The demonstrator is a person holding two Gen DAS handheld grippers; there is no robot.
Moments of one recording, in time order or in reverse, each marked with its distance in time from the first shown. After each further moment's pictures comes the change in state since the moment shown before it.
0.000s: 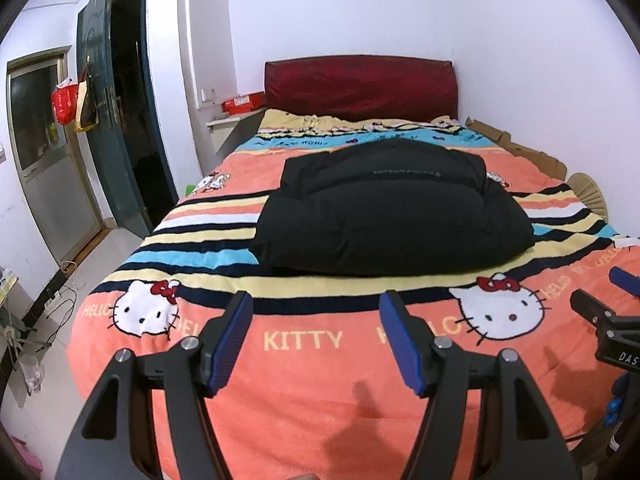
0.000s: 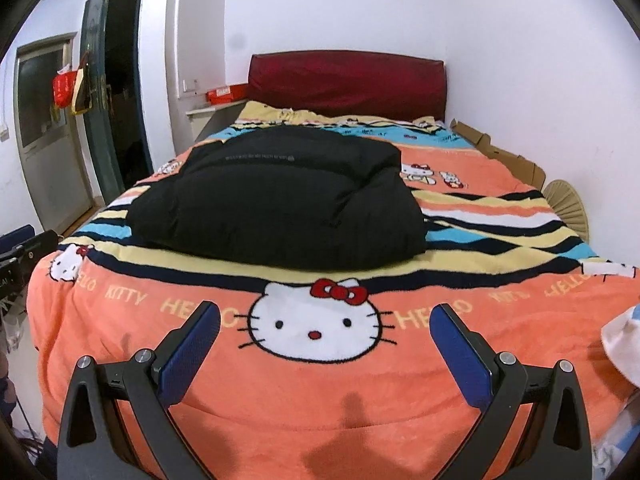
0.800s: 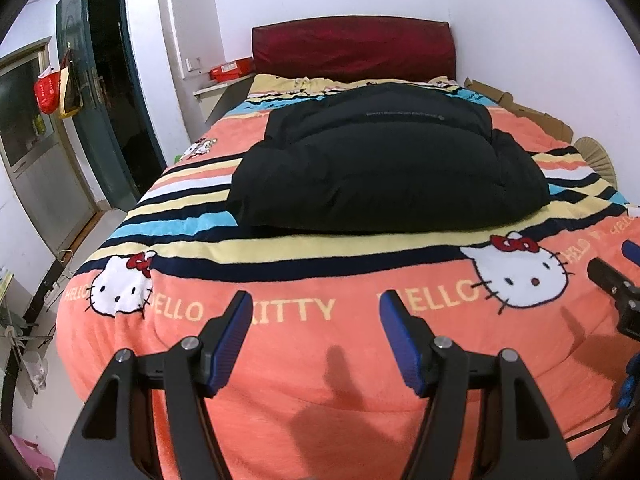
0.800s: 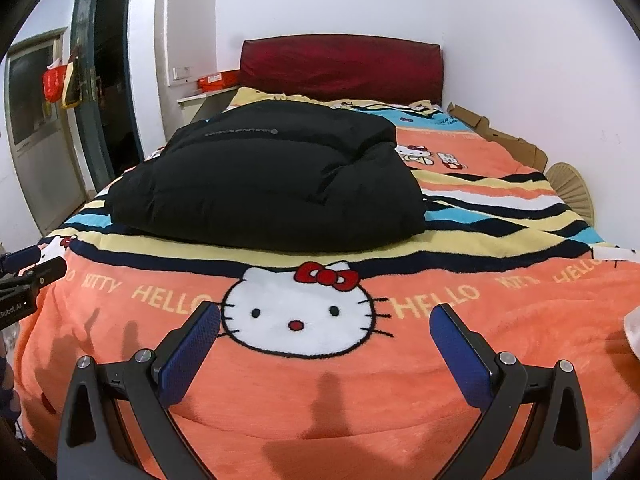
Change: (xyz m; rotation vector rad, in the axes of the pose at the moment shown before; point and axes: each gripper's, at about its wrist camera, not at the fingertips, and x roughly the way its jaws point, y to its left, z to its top) left arm 0.058 -0.014 -0.022 0.043 0.129 -0.004; right arm 0.037 -0.013 -0.012 0.012 0.046 -0.016
